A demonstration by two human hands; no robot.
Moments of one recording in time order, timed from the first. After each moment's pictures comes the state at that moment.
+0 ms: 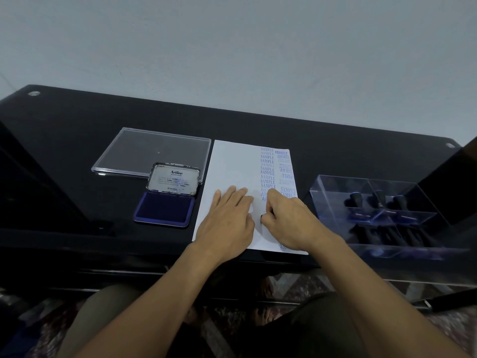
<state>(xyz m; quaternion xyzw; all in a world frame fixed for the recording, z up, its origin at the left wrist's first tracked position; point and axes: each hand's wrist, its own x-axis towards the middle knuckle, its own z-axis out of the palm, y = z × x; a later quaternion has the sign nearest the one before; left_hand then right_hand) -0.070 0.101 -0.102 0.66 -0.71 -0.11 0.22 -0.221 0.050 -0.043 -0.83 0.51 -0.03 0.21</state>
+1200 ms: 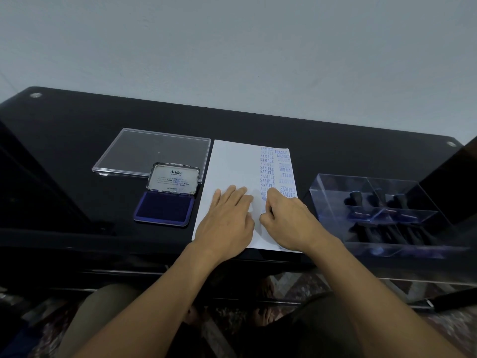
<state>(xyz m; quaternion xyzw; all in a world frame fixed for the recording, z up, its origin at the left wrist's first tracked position) -0.071 0.100 -0.103 0.67 -0.71 -0.10 0.22 -0.222 0.054 -0.047 -0.84 0.51 -0.05 0.20</state>
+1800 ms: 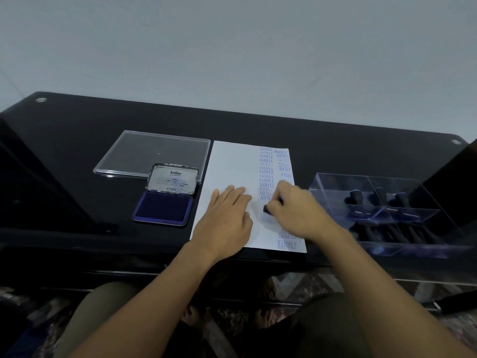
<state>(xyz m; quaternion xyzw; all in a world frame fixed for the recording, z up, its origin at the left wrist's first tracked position) -0.072 0.101 -0.100 0.67 -0.70 -0.11 0.22 -0.234 0.039 -0.036 -0.81 0.53 -0.09 0.23</state>
